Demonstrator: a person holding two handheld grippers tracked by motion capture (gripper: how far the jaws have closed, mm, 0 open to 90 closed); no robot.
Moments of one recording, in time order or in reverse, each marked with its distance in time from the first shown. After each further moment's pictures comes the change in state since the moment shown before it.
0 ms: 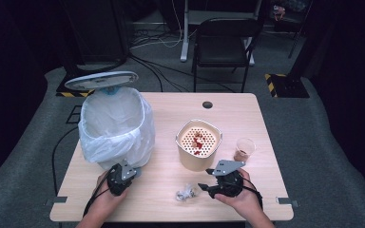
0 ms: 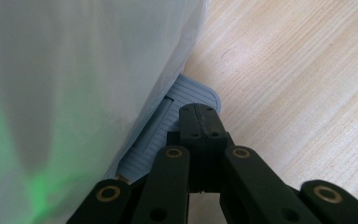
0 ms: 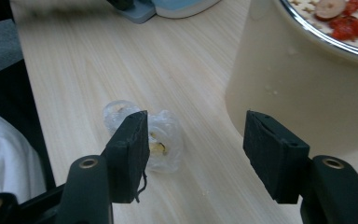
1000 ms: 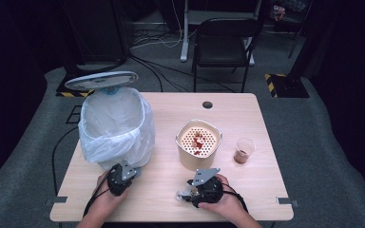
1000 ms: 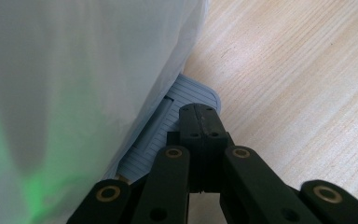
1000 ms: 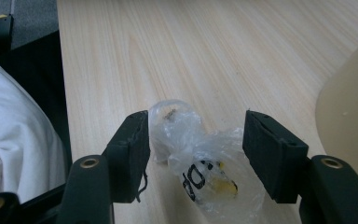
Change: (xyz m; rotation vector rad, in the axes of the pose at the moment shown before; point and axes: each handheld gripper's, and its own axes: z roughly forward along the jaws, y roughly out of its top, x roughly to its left) left arm 0.000 0.000 0.000 0.001 0.001 0.003; right arm 0.025 -0.002 0.056 0.066 0.159 -0.112
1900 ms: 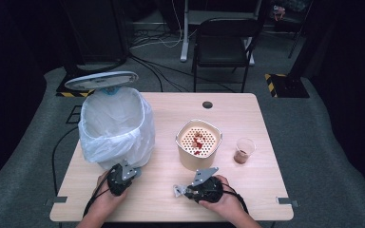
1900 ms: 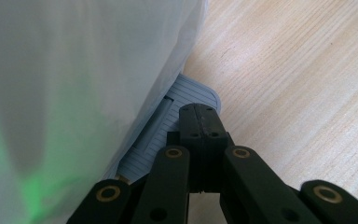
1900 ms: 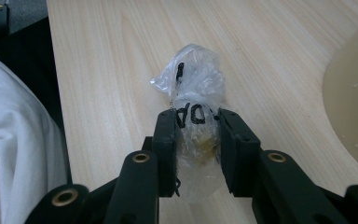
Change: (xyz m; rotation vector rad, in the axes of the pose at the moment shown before) left arm 0.000 0.000 0.000 -0.002 0.004 0.004; right arm -0.004 -0.005 0.004 0.070 0.011 0.028
